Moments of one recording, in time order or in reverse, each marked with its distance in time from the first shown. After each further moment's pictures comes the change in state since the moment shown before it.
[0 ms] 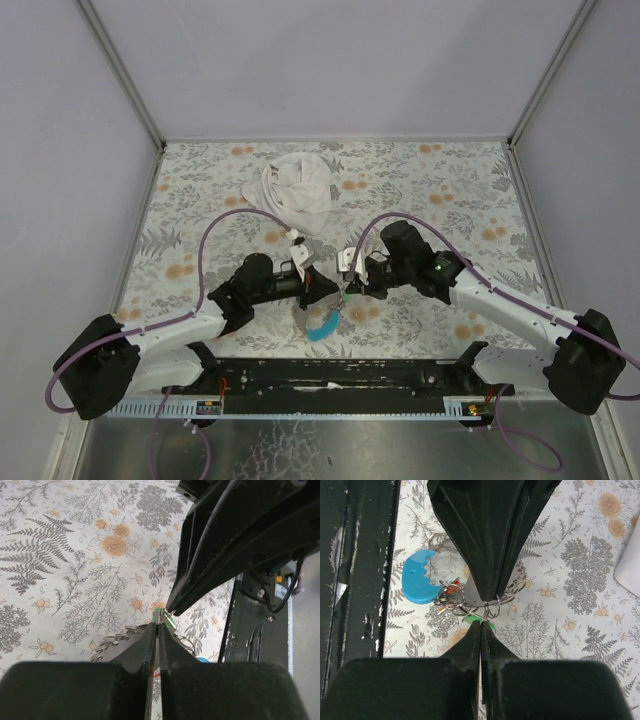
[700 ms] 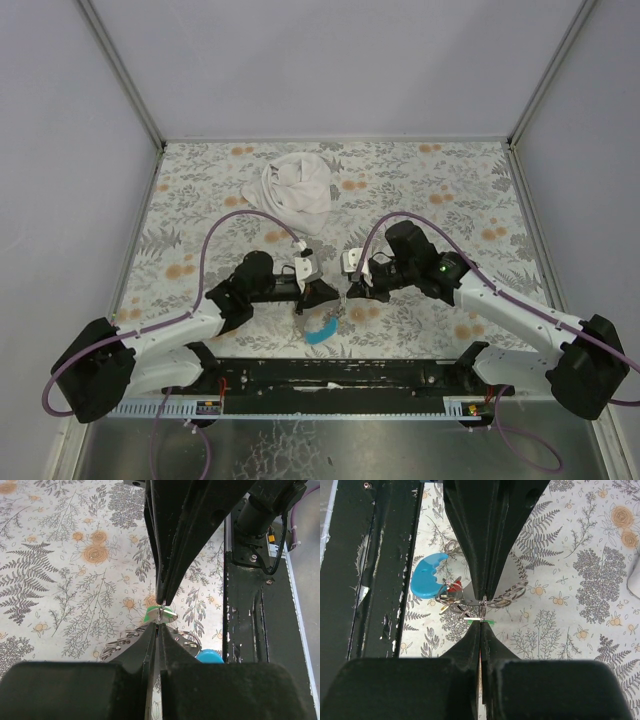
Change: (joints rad) left arm 0.005 -0.028 0.005 -0.047 0.157 0.212; right arm -0.019 -0.031 -0.018 0.005 -0.081 0.012
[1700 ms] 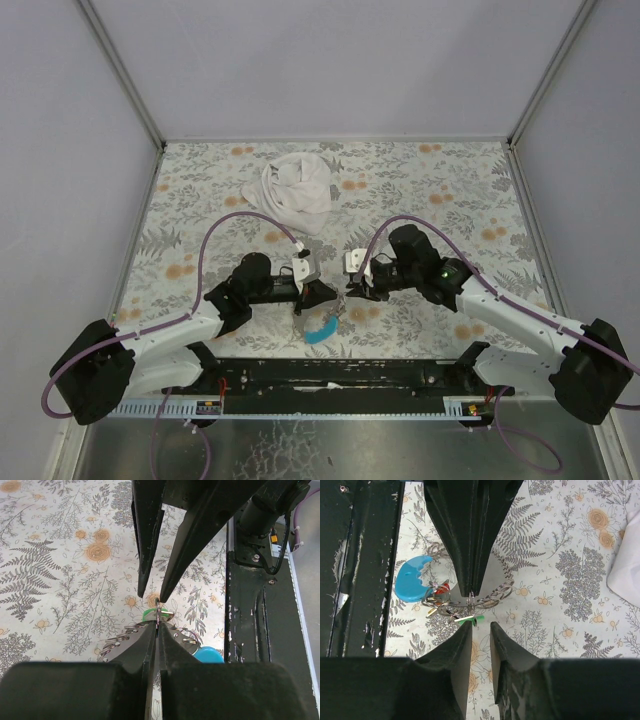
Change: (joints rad) left arm 0.000 -0.006 -0.018 0.016 -0.001 -0.007; right arm 0.000 -0.033 -0.061 0.112 0.051 0.028
